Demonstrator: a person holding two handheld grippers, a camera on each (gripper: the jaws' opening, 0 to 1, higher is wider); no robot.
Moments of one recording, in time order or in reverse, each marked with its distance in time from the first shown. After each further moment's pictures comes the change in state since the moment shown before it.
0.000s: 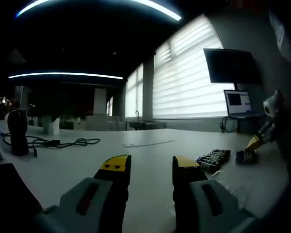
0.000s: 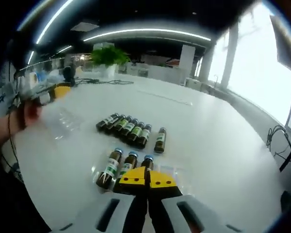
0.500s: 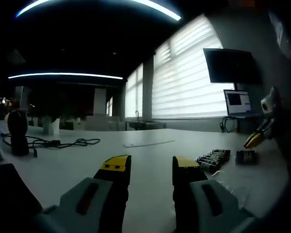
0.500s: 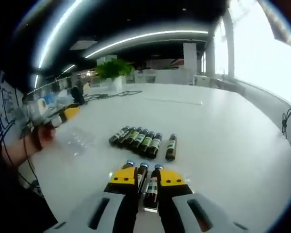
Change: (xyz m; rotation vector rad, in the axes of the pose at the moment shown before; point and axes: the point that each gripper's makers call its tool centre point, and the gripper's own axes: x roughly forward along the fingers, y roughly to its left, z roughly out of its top) left arm -0.001 0.000 0.001 0.003 -0.002 0.000; right arm 0.001 0.008 0.017 0.097 -0.056 0.171
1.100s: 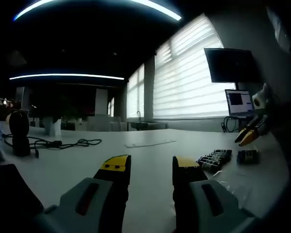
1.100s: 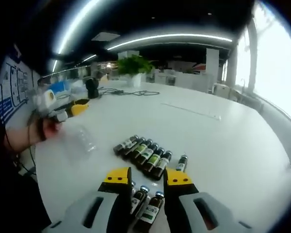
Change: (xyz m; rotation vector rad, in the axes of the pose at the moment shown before) left arm -0.001 0.002 0.001 0.001 -0.003 0.013; right arm 0.031 0.009 0.030 -0.163 0.010 0.131
